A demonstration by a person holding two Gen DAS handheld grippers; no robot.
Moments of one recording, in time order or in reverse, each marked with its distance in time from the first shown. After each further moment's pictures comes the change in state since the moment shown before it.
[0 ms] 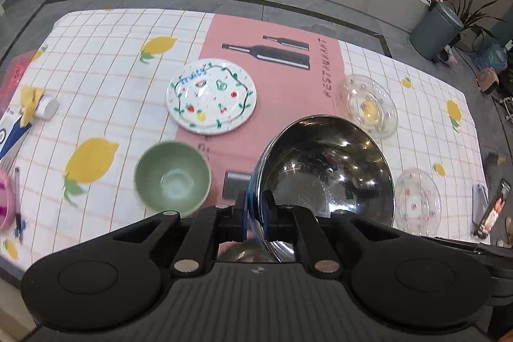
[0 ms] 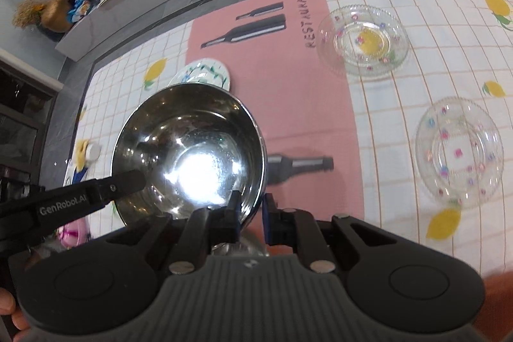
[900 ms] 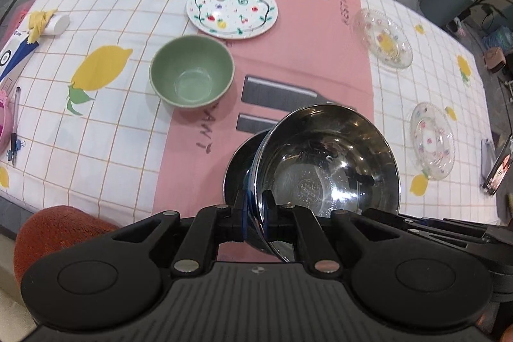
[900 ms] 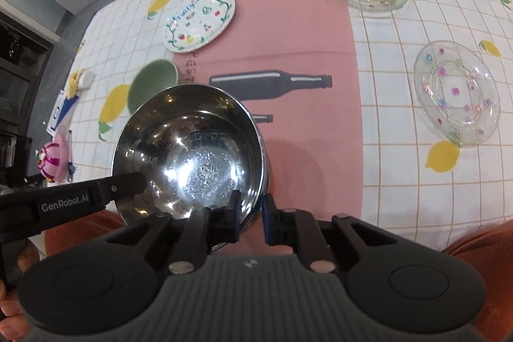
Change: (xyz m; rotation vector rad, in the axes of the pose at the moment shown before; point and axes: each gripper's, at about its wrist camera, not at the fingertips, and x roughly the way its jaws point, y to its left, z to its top) left arm 0.015 0.027 -0.076 -0.043 0.157 0.000; right arm 0.015 0.002 -0.071 -0.091 0.115 -0.059
